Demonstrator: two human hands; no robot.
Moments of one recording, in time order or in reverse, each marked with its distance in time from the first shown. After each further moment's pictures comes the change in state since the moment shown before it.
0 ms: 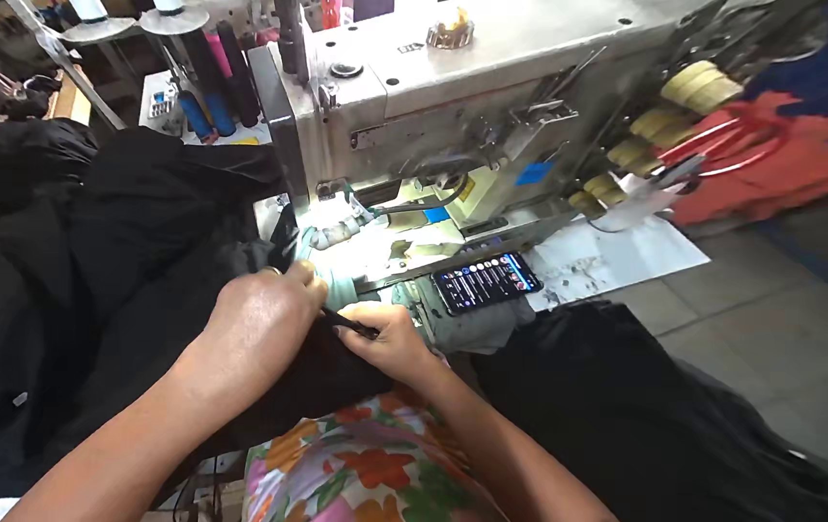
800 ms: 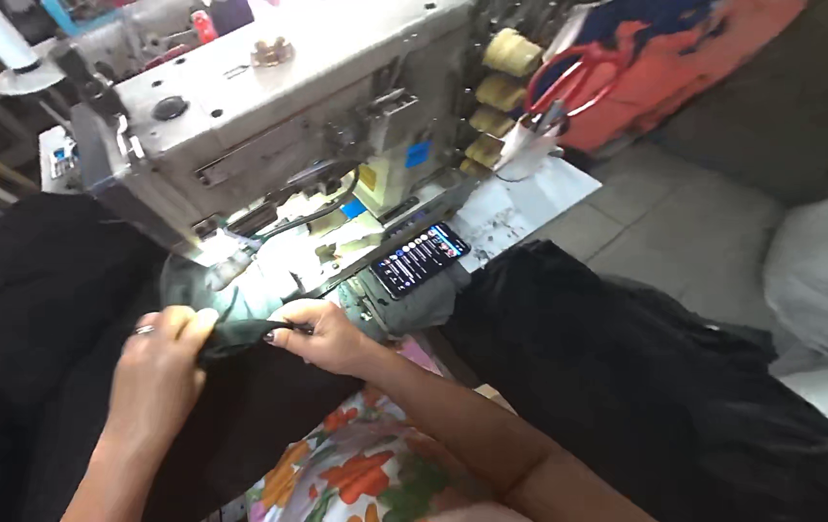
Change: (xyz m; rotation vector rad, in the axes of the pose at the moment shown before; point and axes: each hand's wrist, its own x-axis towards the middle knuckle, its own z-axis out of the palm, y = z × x) left_hand -0.019 -0.047 0.063 -0.062 0.191 -0.115; right_hand 0.020 -0.012 -0.002 0.310 0.032 0.106
